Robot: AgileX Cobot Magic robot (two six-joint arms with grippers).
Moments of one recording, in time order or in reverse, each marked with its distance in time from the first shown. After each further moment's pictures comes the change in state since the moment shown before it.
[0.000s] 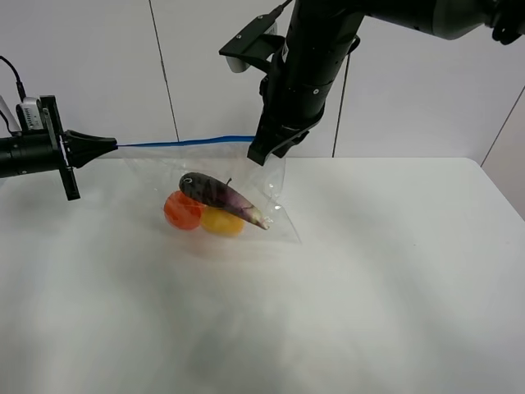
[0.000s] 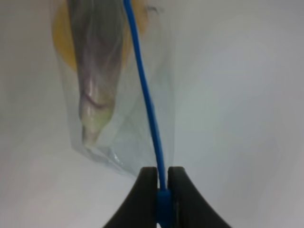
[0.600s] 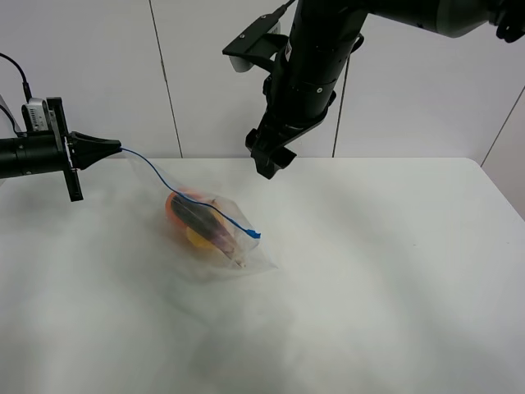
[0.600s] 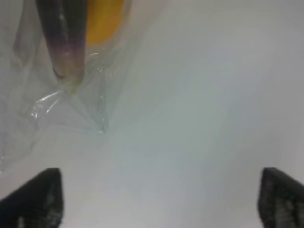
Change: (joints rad) left arm -0.020 0.000 0.000 0.008 -0.018 0.002; right arm -0.003 -0.004 0.000 -0.003 0.011 0.000
